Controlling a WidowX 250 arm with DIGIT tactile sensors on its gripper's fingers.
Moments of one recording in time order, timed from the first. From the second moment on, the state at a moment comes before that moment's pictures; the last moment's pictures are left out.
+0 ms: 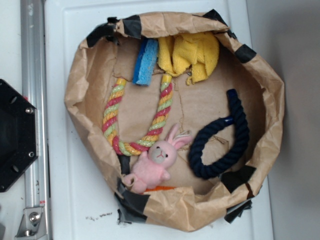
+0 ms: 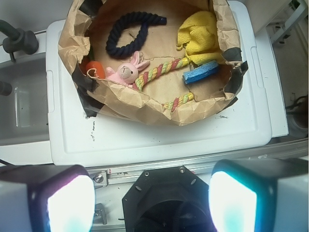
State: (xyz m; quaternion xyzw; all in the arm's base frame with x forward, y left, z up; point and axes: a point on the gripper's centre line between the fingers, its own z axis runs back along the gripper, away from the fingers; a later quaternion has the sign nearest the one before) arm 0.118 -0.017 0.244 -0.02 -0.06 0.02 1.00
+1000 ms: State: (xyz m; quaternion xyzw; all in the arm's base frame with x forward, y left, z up) arm 0.244 -0.002 0.130 -0.05 -0.08 0.22 0.97
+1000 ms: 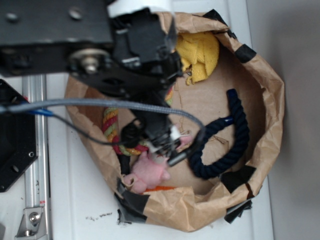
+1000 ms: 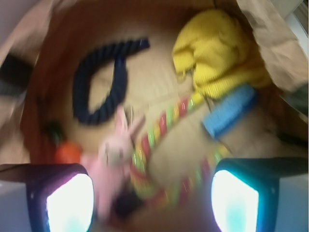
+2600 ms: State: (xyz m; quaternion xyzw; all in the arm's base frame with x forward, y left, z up) arm 0.260 -0.077 0.005 -0.07 0.06 0.22 0.97
